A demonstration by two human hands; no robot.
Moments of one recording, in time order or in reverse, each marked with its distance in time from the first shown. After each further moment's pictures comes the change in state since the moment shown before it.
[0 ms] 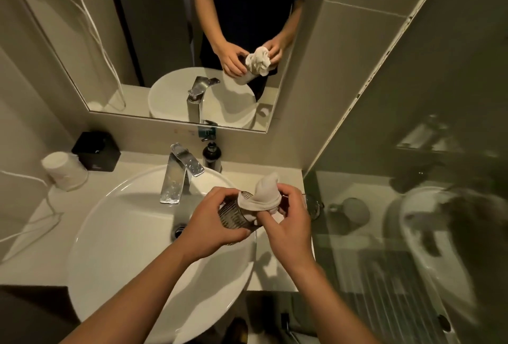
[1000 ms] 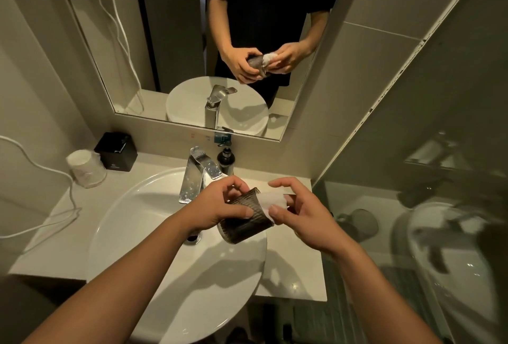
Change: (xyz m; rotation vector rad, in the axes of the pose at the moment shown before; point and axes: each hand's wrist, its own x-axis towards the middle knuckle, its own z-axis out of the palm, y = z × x) left_hand 0.022 0.010 -0.054 -0.349 -0.229 -0.086; right_hand 0.032 -0.036 -0.027 0.059 -0.585 0.093
